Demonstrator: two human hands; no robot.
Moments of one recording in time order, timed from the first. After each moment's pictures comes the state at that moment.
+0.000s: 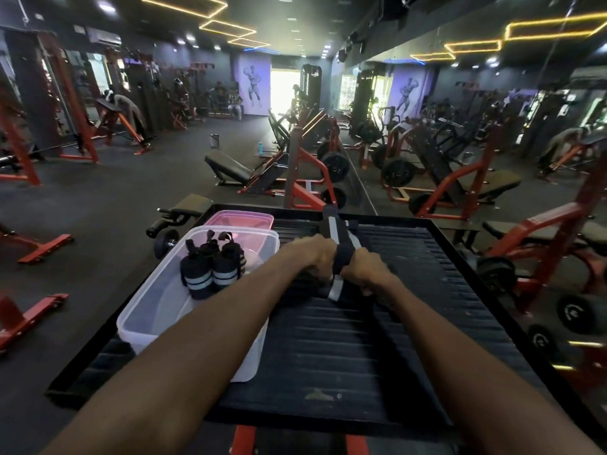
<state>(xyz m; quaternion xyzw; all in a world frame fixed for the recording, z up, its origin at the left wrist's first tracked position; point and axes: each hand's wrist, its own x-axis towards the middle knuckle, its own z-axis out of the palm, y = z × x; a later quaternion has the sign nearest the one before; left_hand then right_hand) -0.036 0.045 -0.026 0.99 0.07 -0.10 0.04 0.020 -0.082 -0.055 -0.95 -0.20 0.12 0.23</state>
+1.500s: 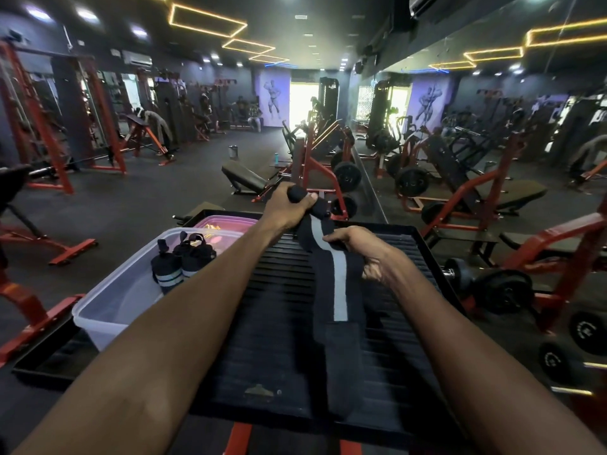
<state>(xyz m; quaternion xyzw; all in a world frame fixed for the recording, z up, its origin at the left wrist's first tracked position) -0.009 0.026 0.020 0.78 0.23 0.28 0.51 0.040 -0.148 0.005 -0.58 -0.19 0.45 0.65</state>
